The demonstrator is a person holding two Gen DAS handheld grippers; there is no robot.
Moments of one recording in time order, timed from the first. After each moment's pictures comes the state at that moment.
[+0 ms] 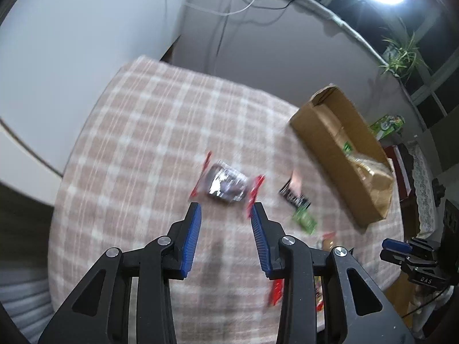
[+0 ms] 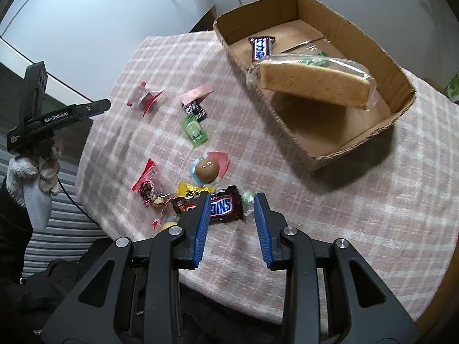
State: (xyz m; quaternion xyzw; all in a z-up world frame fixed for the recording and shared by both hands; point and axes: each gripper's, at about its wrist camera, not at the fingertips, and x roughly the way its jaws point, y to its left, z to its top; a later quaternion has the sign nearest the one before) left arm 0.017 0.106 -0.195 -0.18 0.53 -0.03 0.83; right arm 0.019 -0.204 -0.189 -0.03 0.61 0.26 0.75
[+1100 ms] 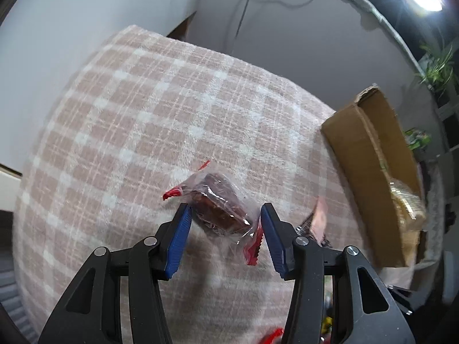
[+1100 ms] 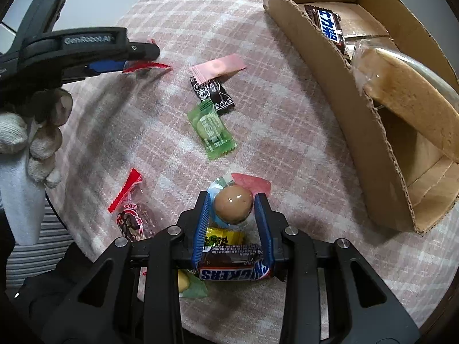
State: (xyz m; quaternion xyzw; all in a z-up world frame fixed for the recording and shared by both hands) left arm 0.085 0.077 -0.247 -0.19 0.56 0.02 0.81; right arm 0.038 -0.111 -0.255 -0.10 0.64 0.25 0.71
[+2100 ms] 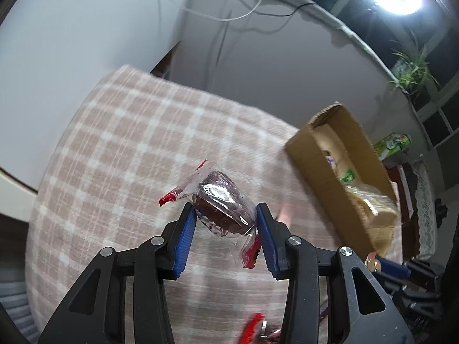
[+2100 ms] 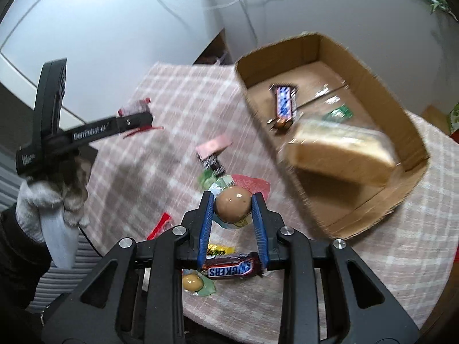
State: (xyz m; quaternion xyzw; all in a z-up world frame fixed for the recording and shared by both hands) left arm 0.060 0.076 -0.195 -0.20 0.50 -0.02 0.85; right arm 0.067 -0.175 -0.146 -0.02 0.56 0.26 0.79
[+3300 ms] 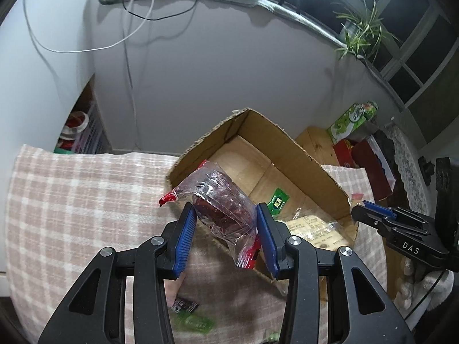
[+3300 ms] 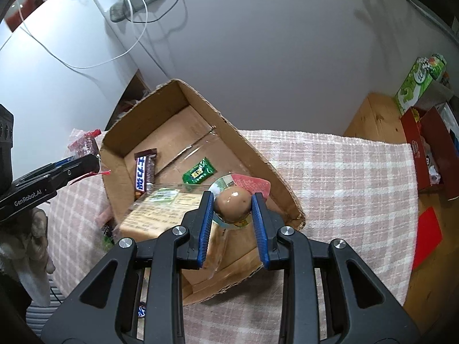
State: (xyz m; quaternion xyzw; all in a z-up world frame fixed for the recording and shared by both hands) left arm 0.160 -0.047 -0.167 -0.12 0.49 -0.13 0.85; right arm 0.169 -0.287 -0.164 0.01 0.56 0.12 0.82
